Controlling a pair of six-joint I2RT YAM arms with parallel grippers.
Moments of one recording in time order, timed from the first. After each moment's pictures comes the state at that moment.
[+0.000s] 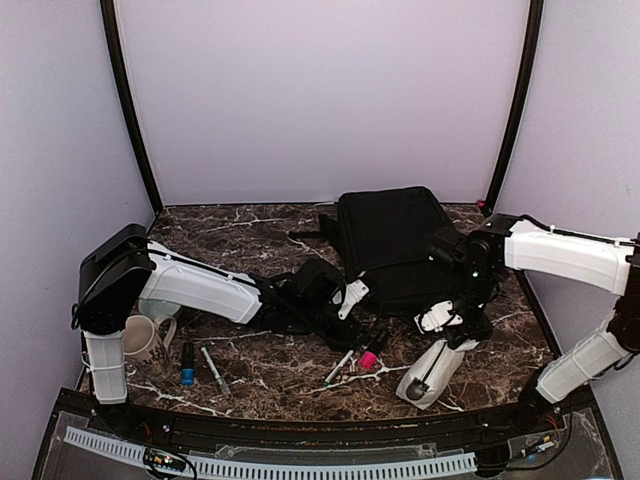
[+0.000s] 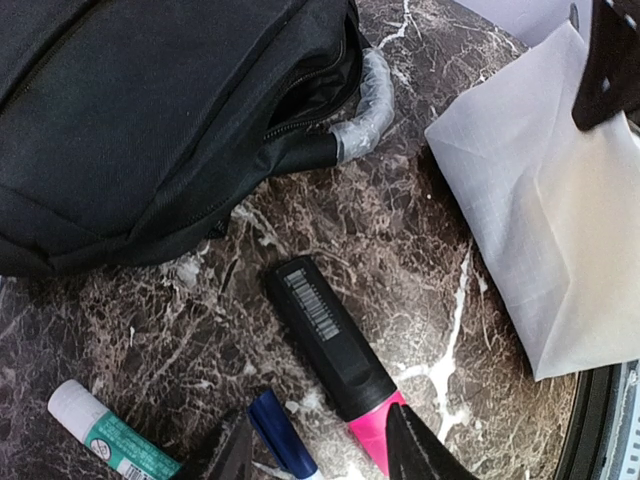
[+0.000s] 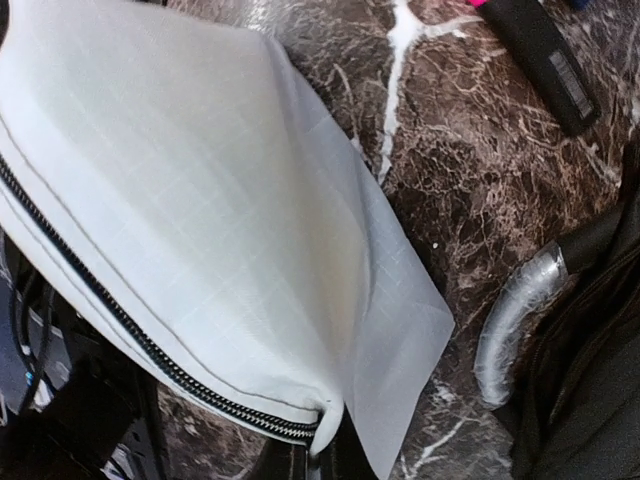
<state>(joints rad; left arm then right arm) -1.07 1.98 1.22 0.02 0.18 -0.12 0.74 1.41 1.05 -1.27 -0.11 -1.09</state>
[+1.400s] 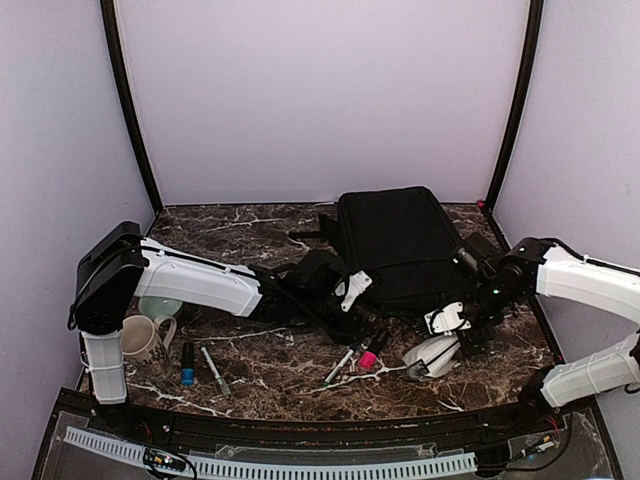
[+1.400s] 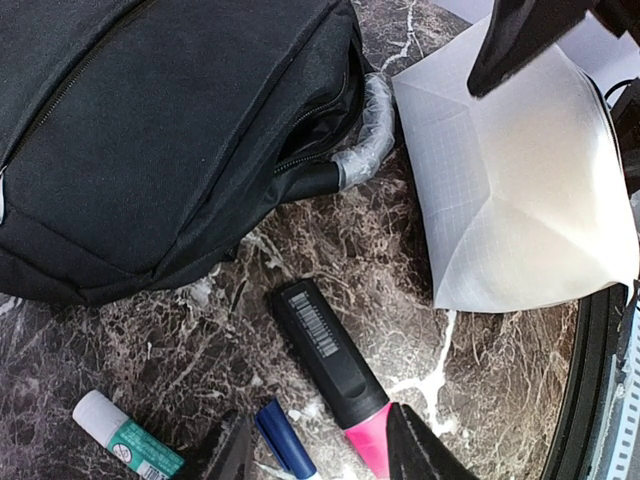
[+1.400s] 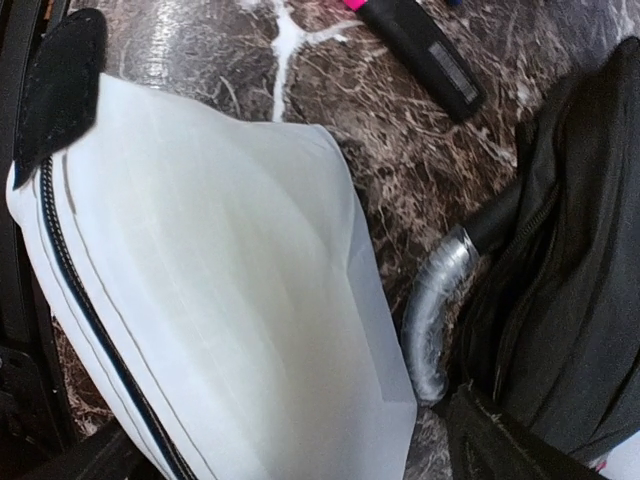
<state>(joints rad) -1.07 1.96 1.28 -0.05 0.17 -0.13 0.65 1.18 0.84 -0.99 -0.10 -1.11</state>
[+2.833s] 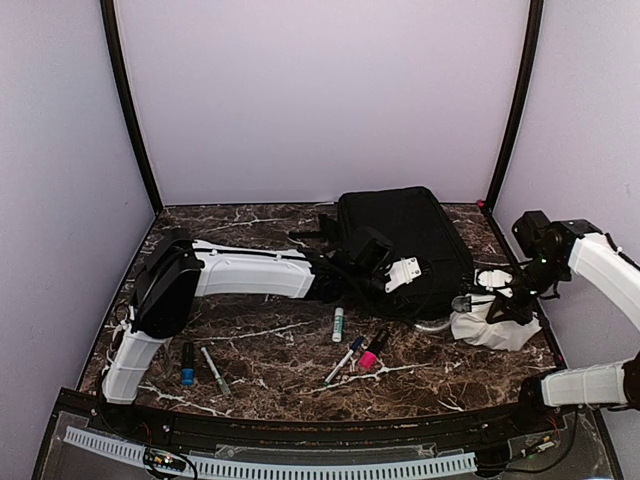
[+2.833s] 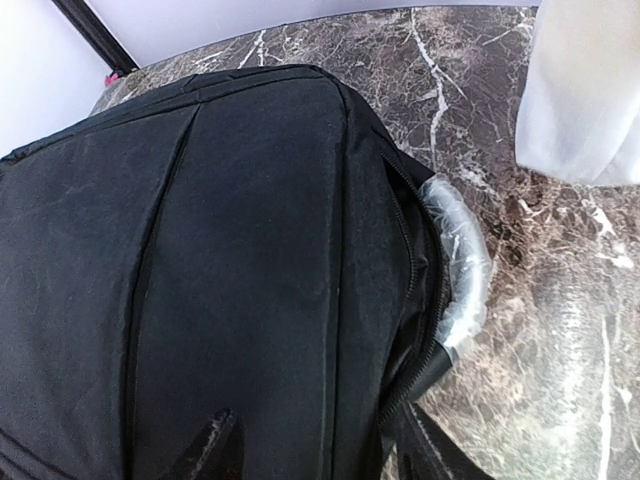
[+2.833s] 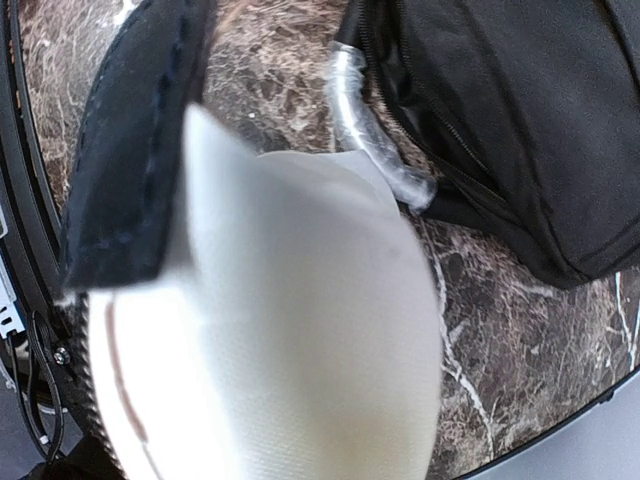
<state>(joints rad) -1.07 2.28 1.81 -0.17 0.05 0.41 0.14 1.11 0.92 -1.22 -0.27 -1.06</state>
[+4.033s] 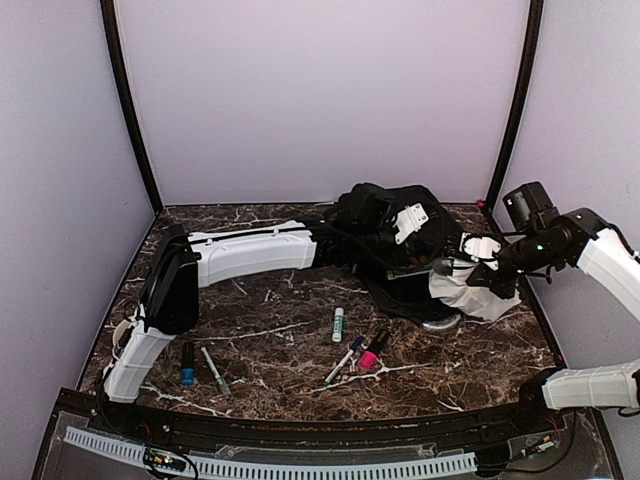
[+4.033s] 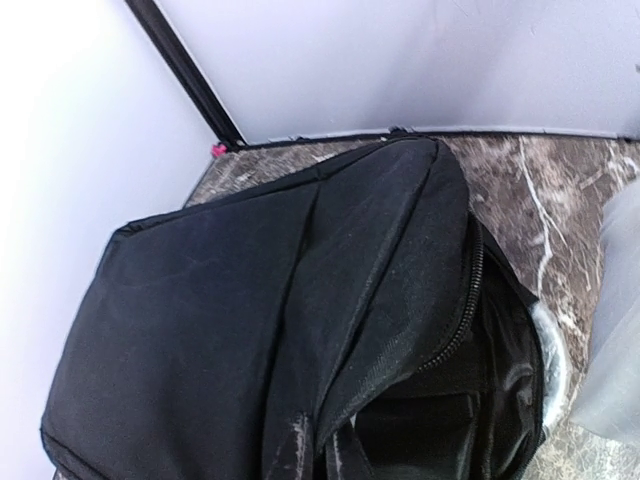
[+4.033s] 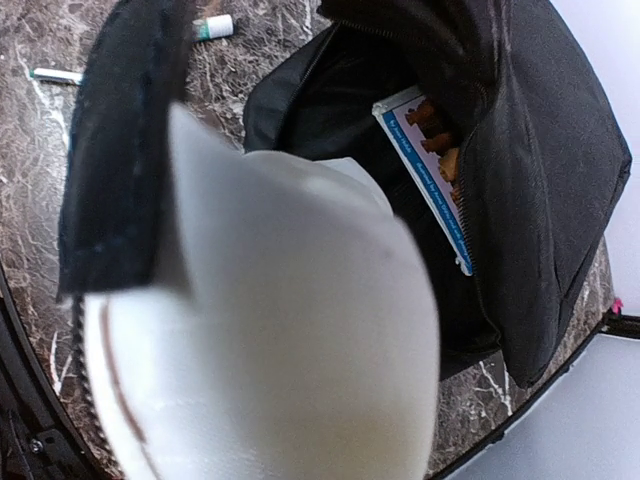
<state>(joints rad) -1.03 2.37 2.13 -0.18 -0.01 0.40 0.35 1.04 1.04 -1.02 -0.22 -0.83</state>
